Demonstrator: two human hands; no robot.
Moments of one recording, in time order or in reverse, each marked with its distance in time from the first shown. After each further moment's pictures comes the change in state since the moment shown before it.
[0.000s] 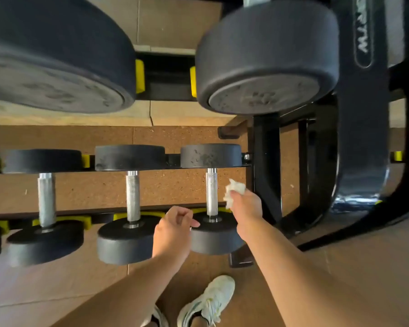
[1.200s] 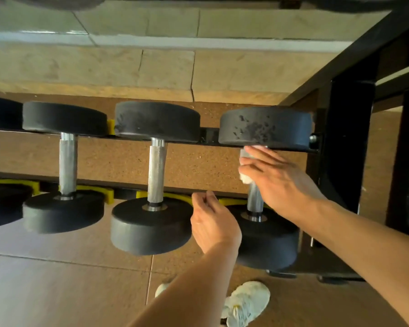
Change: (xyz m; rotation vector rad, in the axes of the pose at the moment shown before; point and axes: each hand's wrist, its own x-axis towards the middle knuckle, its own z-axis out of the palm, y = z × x) left_hand 0.055 -0.035 0.079 -0.193 0.577 -0.168; right_hand 0.062 -0.007 0.019 -1.391 -0.389 -1.508
